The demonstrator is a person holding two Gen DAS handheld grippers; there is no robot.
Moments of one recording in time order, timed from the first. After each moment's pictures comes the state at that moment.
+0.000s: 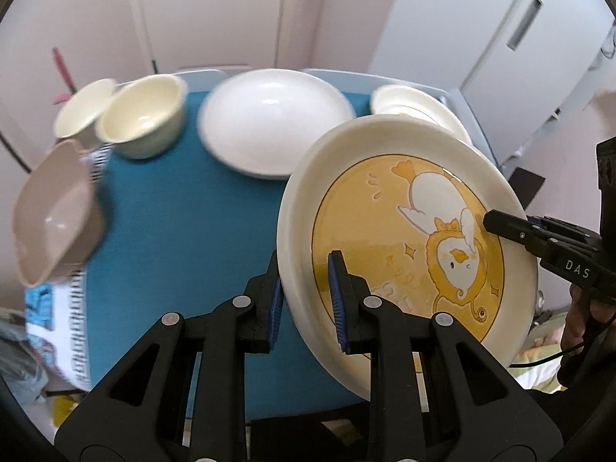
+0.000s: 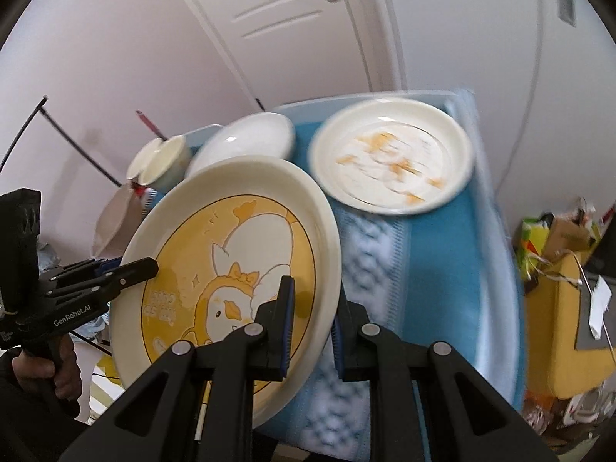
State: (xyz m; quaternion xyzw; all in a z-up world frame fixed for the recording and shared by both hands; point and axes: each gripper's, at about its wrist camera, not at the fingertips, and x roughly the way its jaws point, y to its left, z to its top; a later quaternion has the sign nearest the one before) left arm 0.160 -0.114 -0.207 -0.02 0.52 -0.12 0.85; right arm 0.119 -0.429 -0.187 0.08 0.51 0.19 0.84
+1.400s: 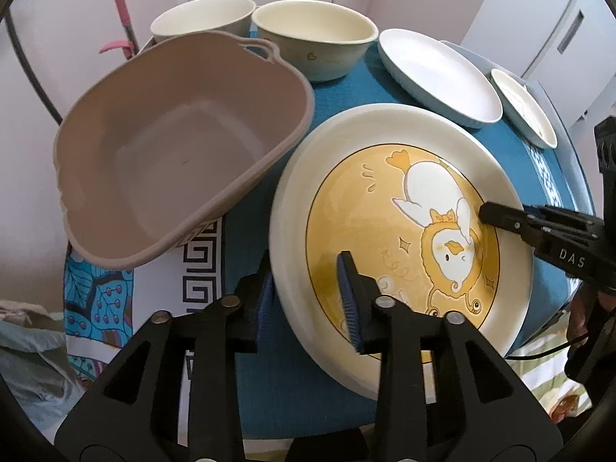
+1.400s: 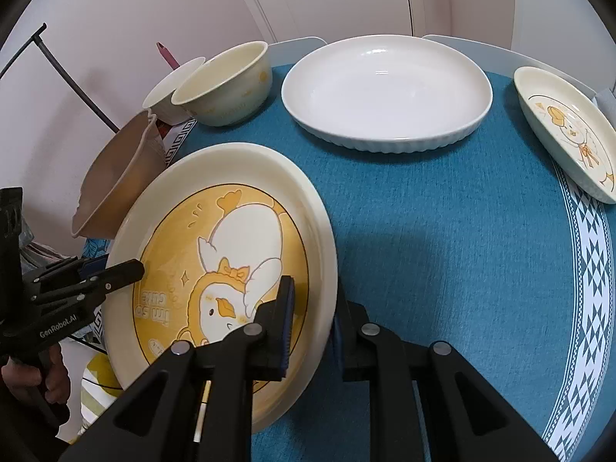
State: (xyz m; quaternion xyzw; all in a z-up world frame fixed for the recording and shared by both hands) left arm 0.164 0.056 -0.287 -0.01 0.53 -0.10 0.84; right arm 0.138 -0.239 -0.273 0.04 0.53 0.19 0.82
